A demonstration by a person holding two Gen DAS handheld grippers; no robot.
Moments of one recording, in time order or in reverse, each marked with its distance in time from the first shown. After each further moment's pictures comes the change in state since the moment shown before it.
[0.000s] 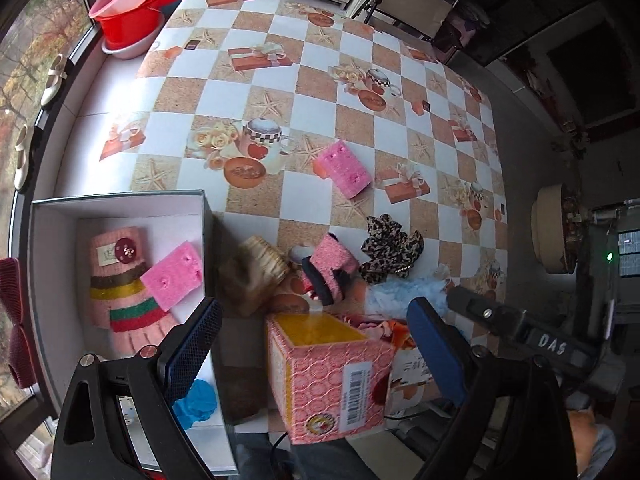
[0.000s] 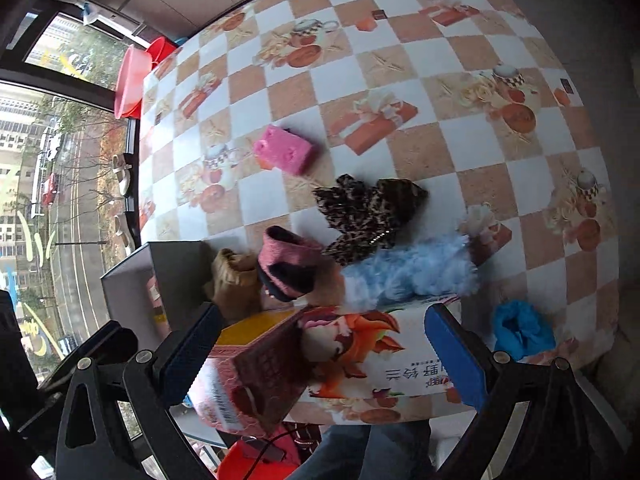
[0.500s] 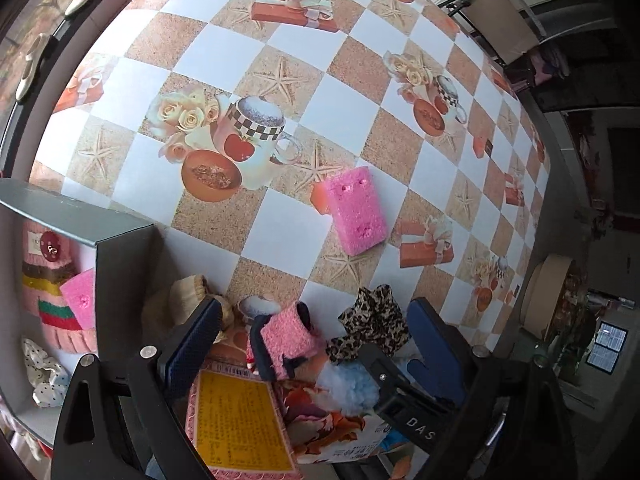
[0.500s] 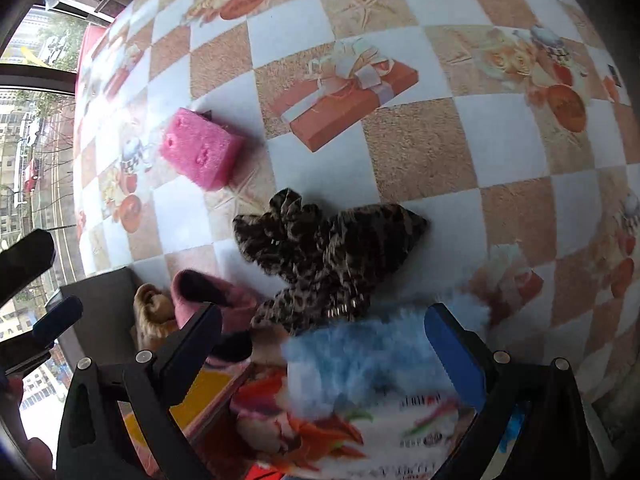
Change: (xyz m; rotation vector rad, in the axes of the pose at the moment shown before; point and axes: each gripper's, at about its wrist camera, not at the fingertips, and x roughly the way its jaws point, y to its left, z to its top) left arm 0.099 -0.006 0.084 -0.330 0.134 -0.017; right arm 0.106 -0.030 0.058 0.002 0.137 -0.061
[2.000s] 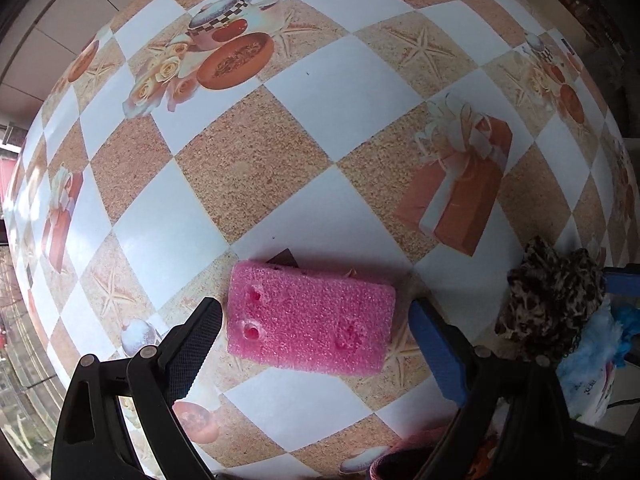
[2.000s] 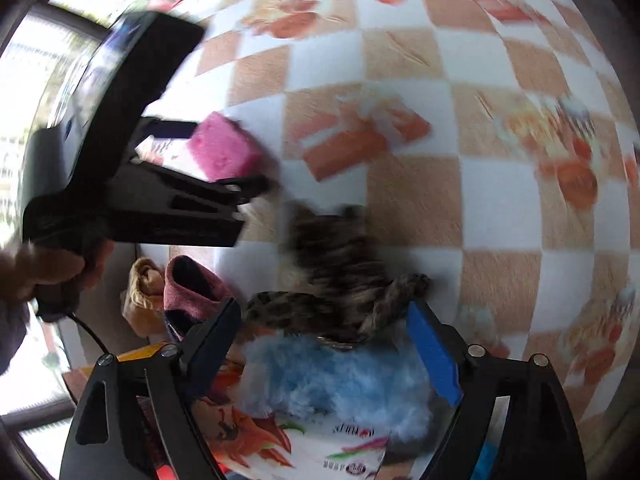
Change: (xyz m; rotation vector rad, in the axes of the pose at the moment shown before) left arm 0.147 -0.110 0.025 1.040 0.015 0.404; right arm -0.025 -0.015 0.003 -0.299 -0.101 0.030
